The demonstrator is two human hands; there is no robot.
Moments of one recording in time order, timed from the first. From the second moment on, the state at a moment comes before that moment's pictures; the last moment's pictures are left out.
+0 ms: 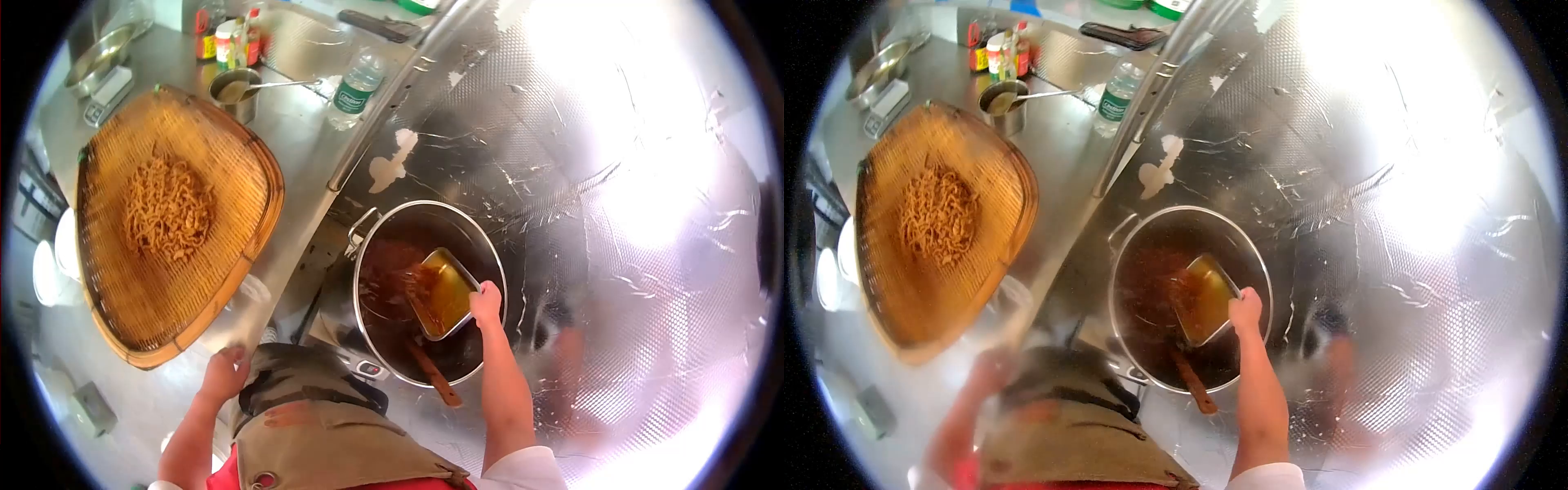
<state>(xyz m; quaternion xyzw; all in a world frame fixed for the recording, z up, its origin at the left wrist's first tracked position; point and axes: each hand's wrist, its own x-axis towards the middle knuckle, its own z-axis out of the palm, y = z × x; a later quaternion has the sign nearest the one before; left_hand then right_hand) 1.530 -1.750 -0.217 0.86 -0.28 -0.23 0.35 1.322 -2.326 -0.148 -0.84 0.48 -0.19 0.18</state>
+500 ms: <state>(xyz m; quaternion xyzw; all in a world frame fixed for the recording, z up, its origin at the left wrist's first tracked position) 1.527 -1.752 -0.240 0.87 -0.28 -0.25 0.32 1.391 -2.266 -0.078 -0.95 0.29 0.01 -0.07</state>
